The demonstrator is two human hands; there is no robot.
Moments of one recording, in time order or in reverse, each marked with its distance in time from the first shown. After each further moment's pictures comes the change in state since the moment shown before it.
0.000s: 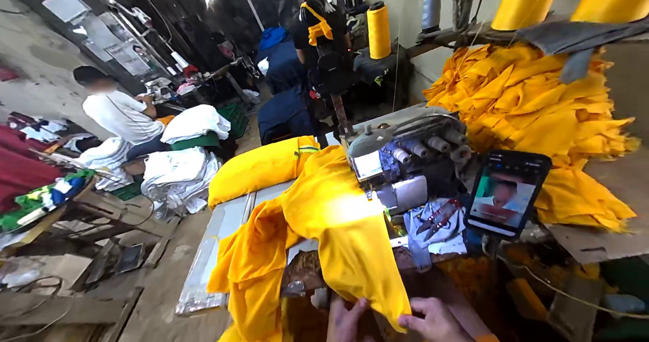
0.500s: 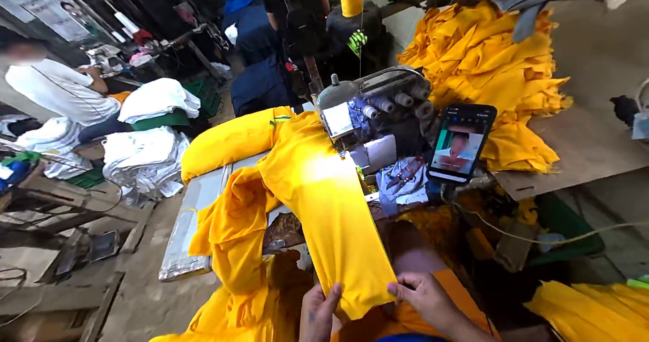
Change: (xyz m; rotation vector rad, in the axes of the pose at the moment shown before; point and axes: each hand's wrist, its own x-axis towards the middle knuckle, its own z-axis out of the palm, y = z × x) left_hand -0.076 0.029 -0.010 0.048 -0.031 -0.020; right_hand -0.067 -0.021 0.005 0.167 0.100 0.112
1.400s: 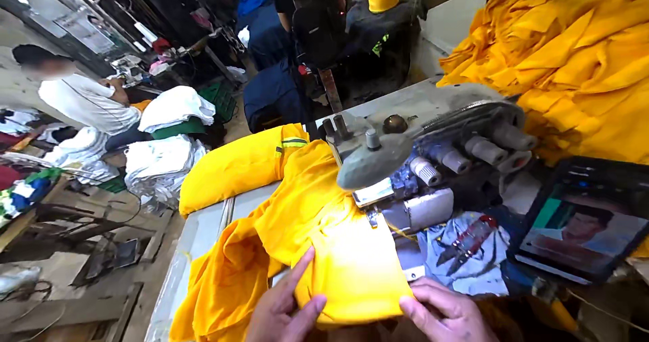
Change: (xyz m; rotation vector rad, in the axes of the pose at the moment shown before) left_hand 0.142 0.161 -0.023 0.390 -0.266 0.507; right_hand 0.122 -0.095 -0.003 0.099 0.173 -0.407
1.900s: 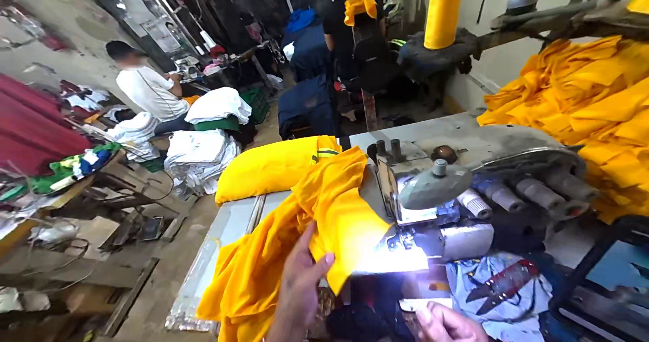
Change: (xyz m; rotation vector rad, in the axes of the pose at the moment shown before) left_hand 0.036 -0.043 -0.002 -0.423 0.385 -0.245; right_hand 0.010 0.007 0.023 0.197 0.016 0.097
